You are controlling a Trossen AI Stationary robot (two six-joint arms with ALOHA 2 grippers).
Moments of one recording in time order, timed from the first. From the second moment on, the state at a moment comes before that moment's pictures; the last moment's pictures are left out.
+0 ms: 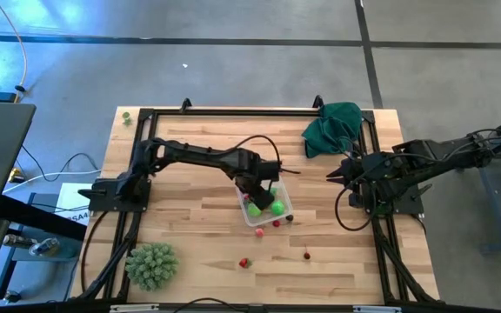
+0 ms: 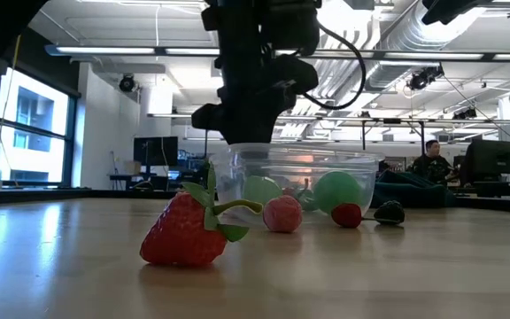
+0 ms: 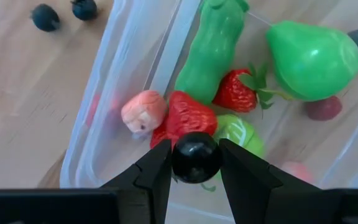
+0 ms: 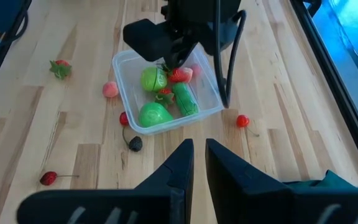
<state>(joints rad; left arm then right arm) 0.14 2.11 1.74 -1.03 0.08 -0.71 0.27 0.81 1.00 -0.93 0.28 0.13</state>
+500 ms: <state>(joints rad) 0.14 2.11 1.74 -1.00 0.08 -0.64 0.27 0.81 1.00 -0.93 0.28 0.13</state>
